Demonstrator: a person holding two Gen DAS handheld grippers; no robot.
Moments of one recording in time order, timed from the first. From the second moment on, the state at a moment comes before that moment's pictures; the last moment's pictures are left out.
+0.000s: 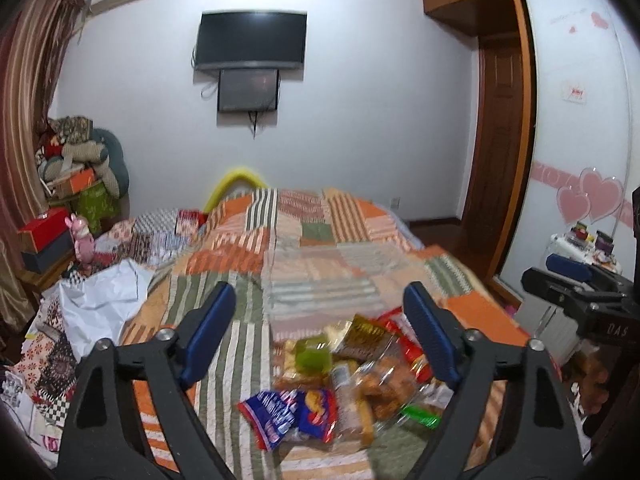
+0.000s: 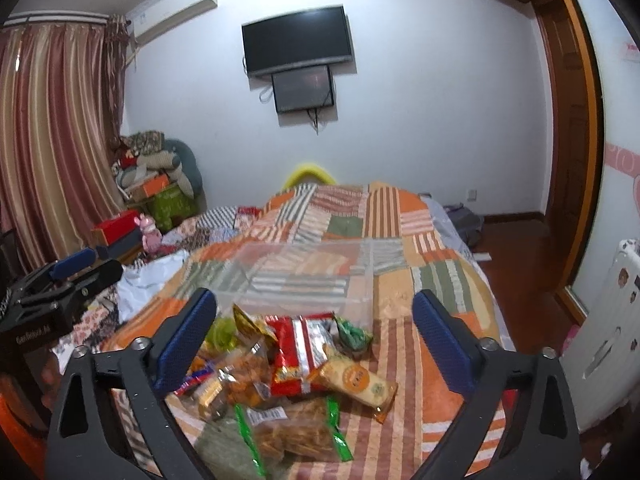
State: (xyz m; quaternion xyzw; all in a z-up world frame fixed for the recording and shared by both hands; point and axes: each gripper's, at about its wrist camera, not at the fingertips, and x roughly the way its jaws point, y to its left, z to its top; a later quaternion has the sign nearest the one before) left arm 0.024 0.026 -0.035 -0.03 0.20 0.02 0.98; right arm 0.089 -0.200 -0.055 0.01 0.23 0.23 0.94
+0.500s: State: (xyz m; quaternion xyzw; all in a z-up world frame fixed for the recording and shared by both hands) left arm 0.058 0.061 -0.118 -0.05 0.35 0.01 0.93; right arm 0.118 -0.203 -0.110 0.01 0.36 0.23 0.90
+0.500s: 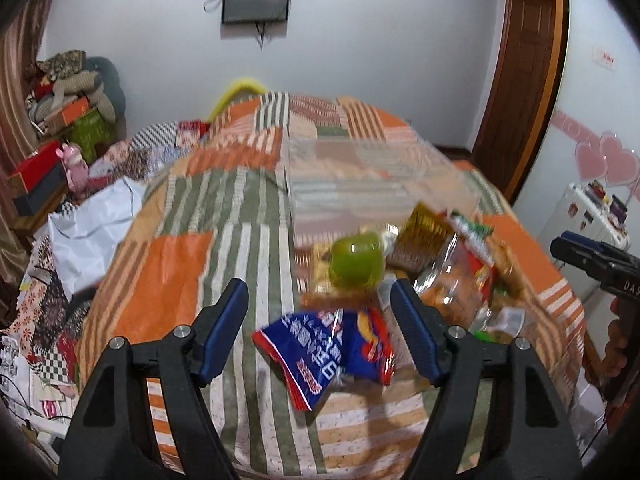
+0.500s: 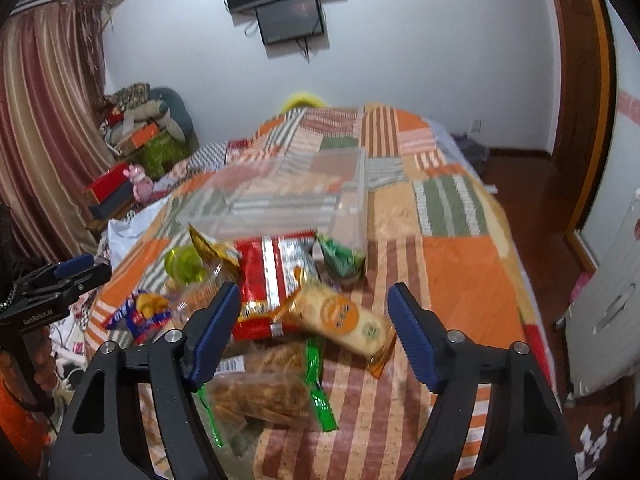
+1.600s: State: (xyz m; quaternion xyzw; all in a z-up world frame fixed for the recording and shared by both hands) left arm 0.095 0.079 -0.178 -0.09 0.42 -0.01 0.90; right arm 0.170 -0.207 -0.157 0.00 0.44 0.23 0.87
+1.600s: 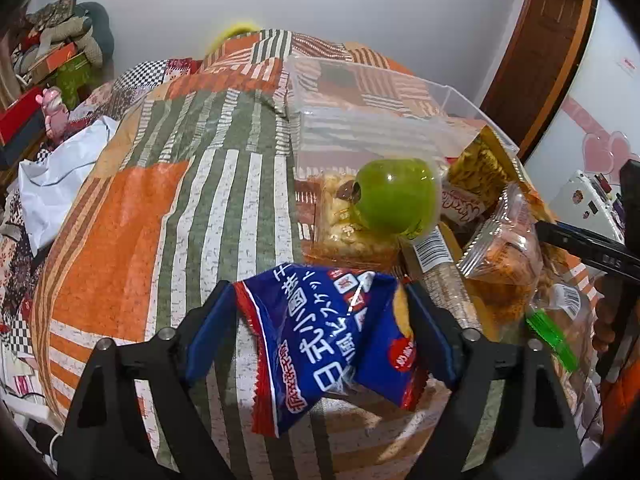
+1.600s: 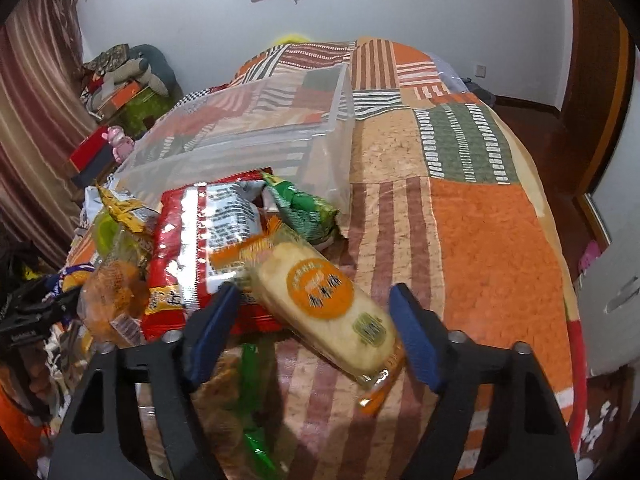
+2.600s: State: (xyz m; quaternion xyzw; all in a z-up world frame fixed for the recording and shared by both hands) left arm 0.088 0.086 -0.128 -0.09 0.38 -0.01 0.92; right arm 0.152 -0.215 -0.097 0.03 0.36 0.27 0.89
